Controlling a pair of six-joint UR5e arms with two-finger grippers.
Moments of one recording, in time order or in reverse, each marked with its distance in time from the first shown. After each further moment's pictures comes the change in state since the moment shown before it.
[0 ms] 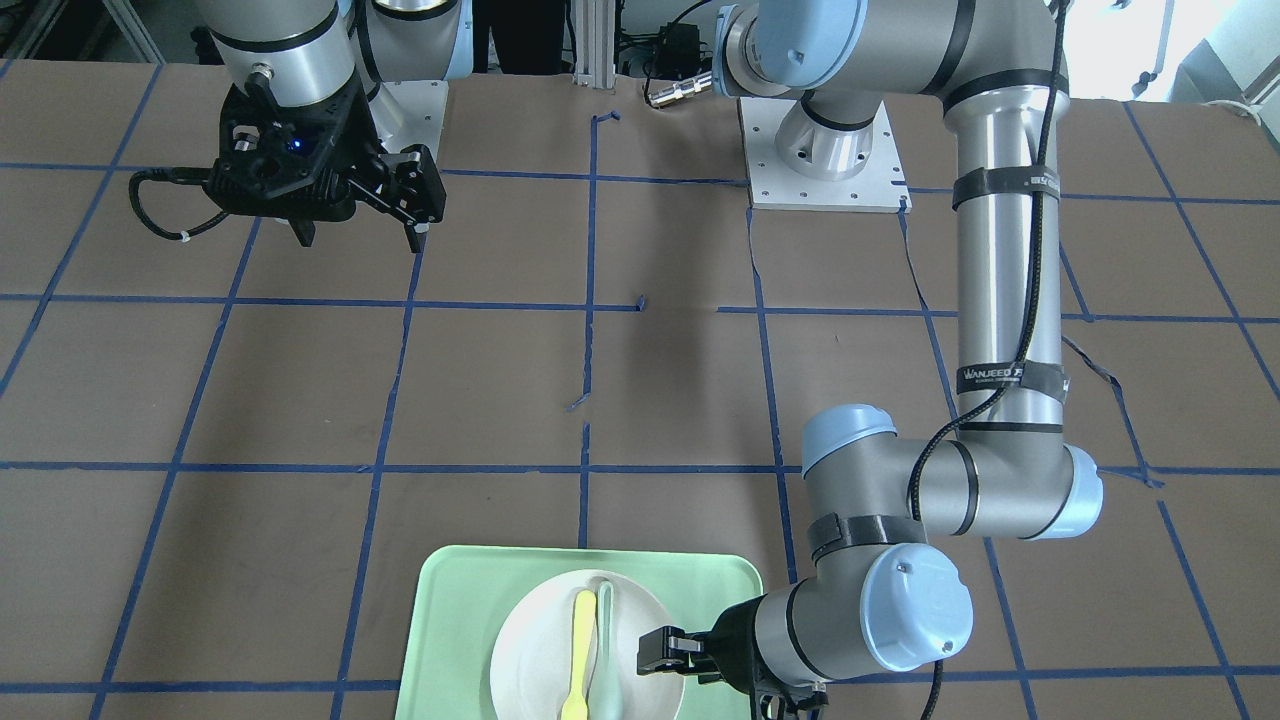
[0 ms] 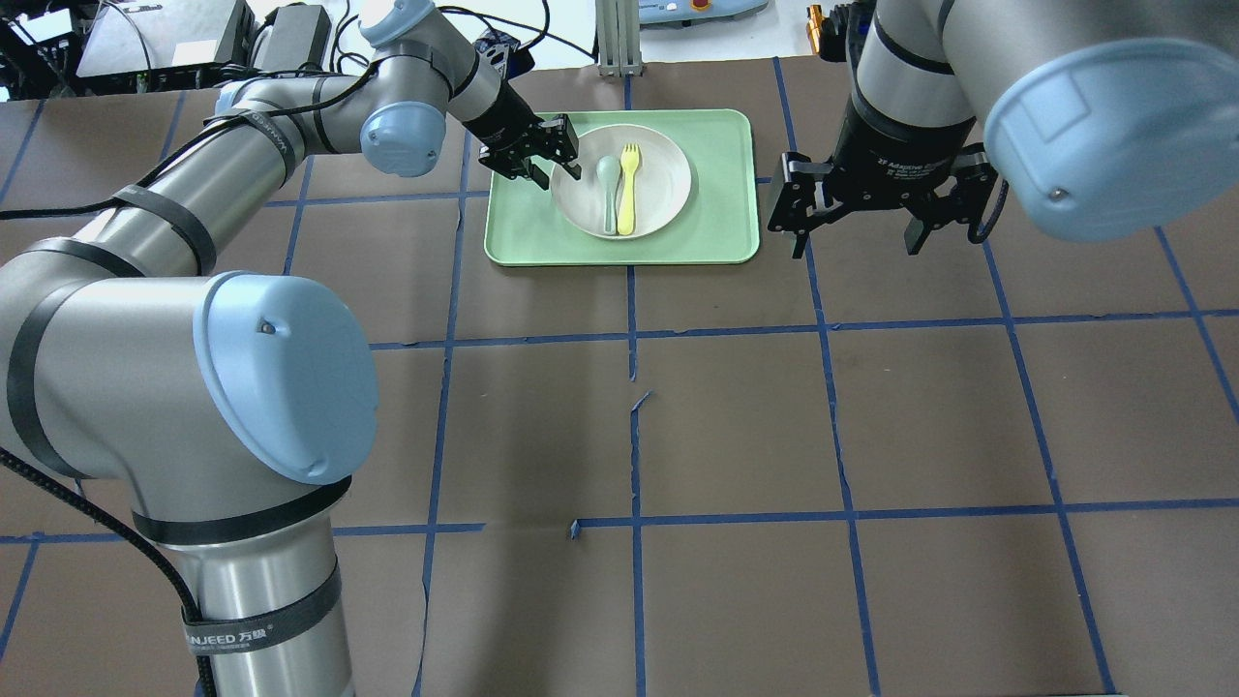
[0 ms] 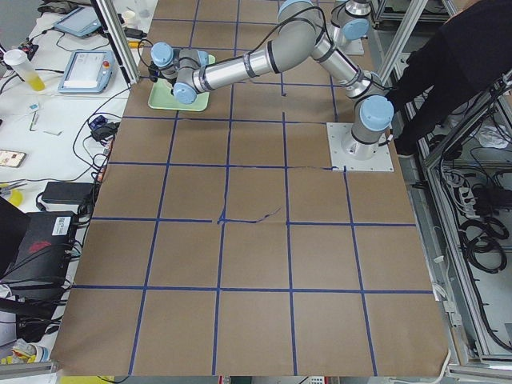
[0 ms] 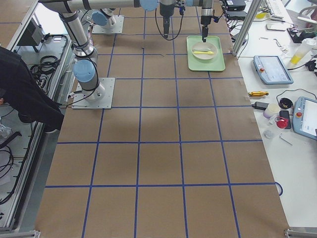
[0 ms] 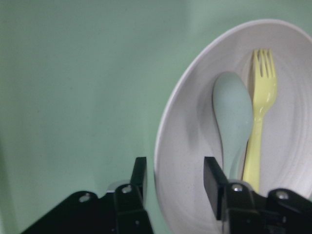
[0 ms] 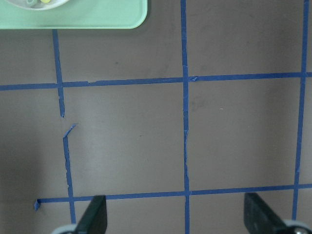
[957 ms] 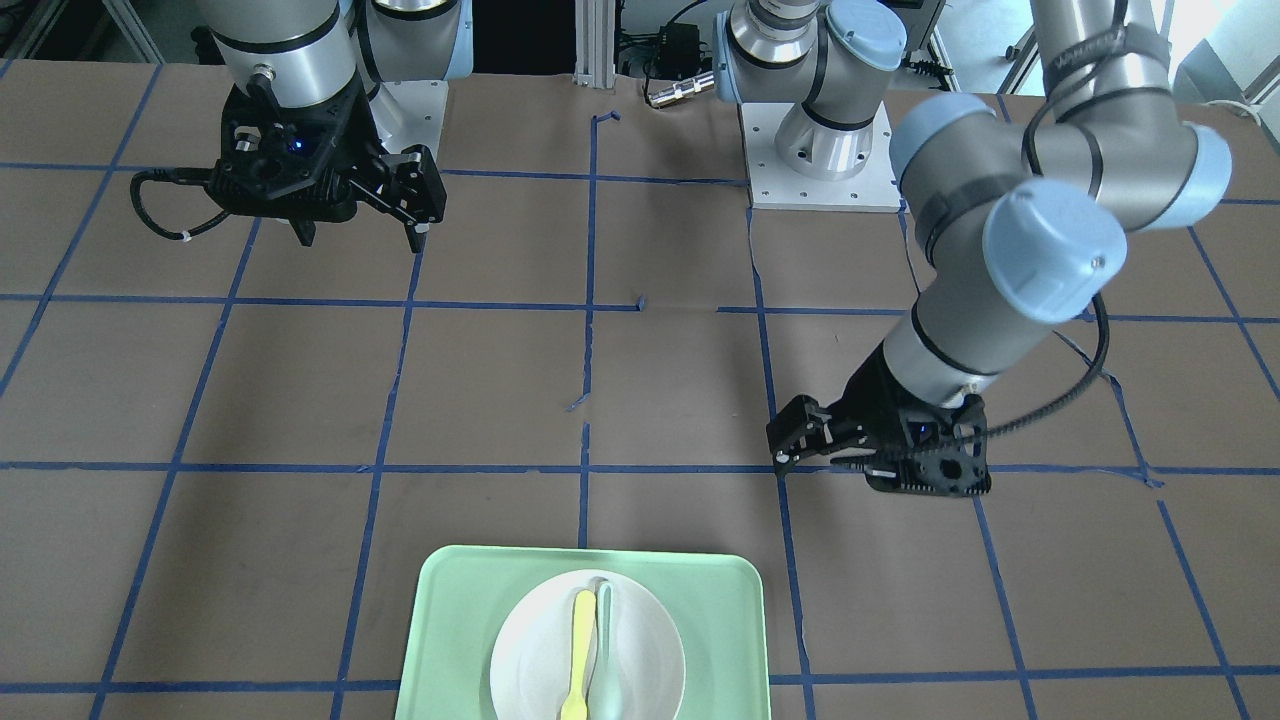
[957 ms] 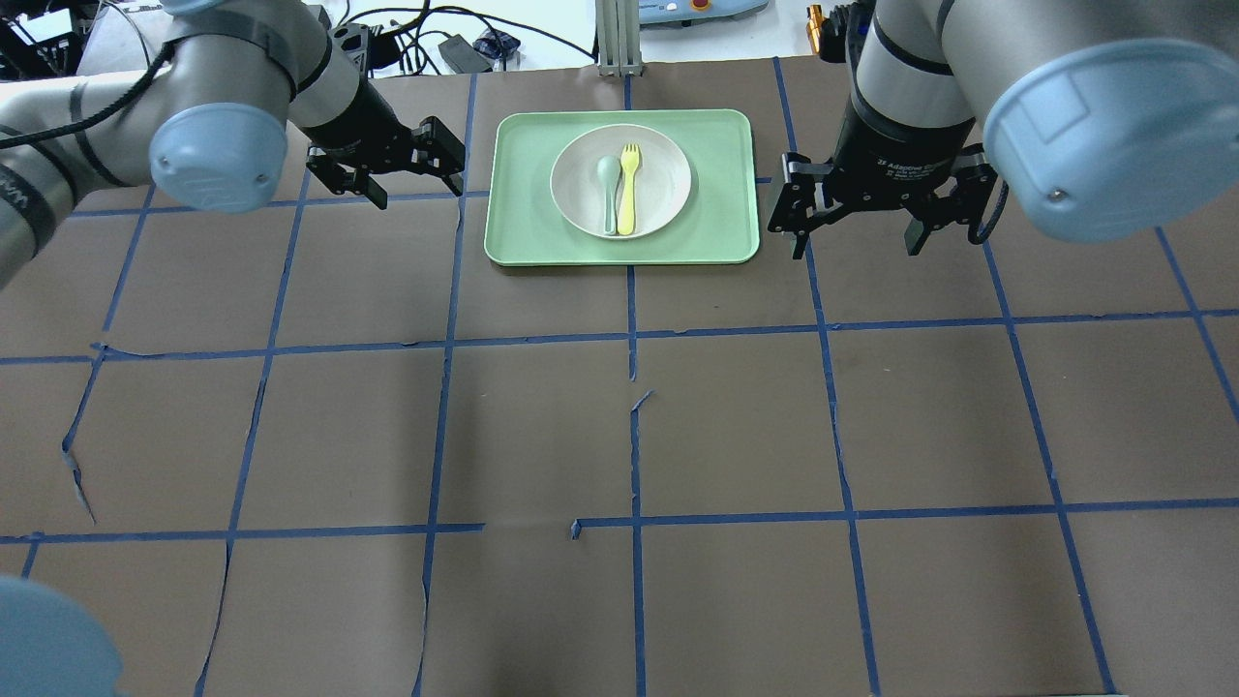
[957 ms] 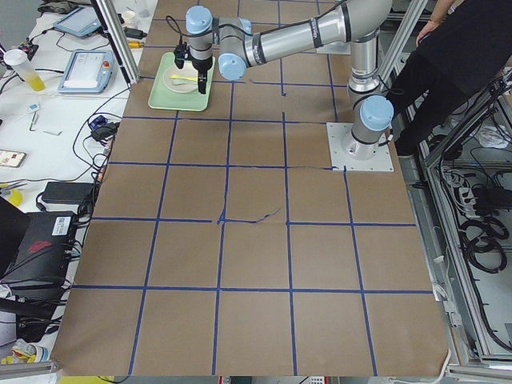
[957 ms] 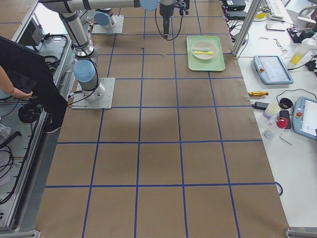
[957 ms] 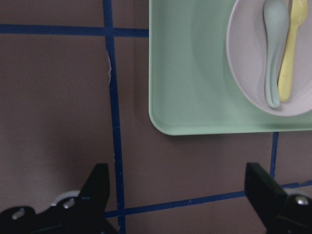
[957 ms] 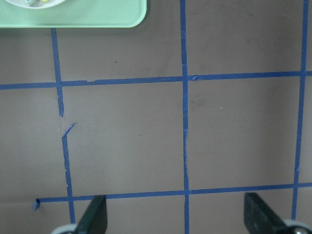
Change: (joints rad) left arm 0.074 0.586 -0.462 -0.089 0.292 -0.008; right arm 0.002 -0.001 0.003 0.001 -0.004 0.003
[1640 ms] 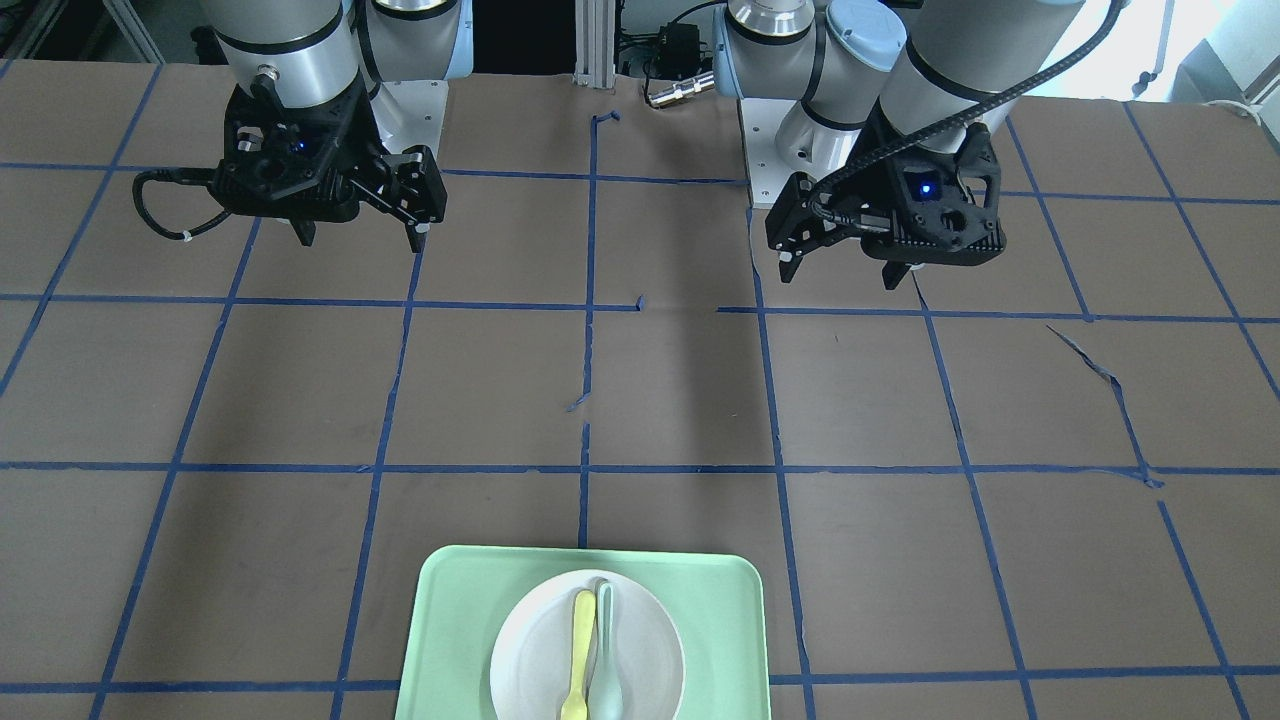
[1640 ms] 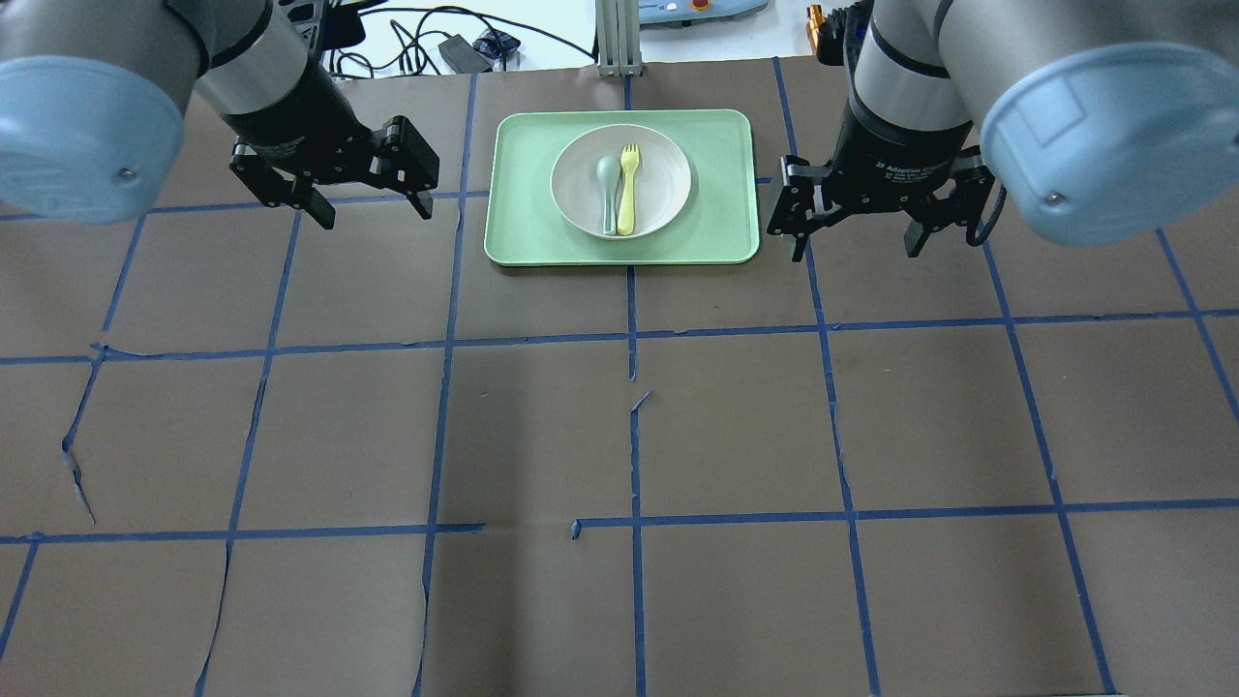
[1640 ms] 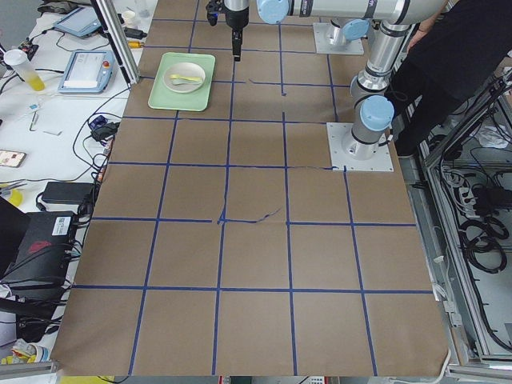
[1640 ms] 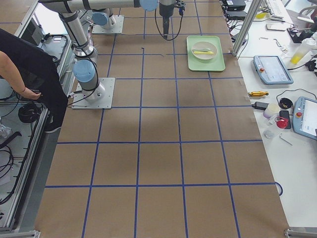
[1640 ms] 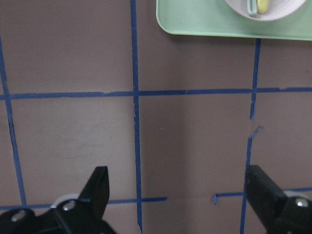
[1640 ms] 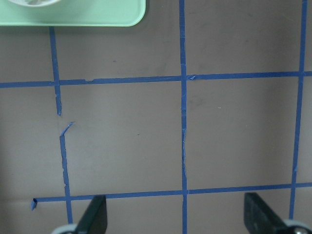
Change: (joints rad) left arm -0.064 0.227 0.067 -0.396 0.133 -0.039; right arm 0.004 0.001 0.002 -0.001 -0.009 -0.003
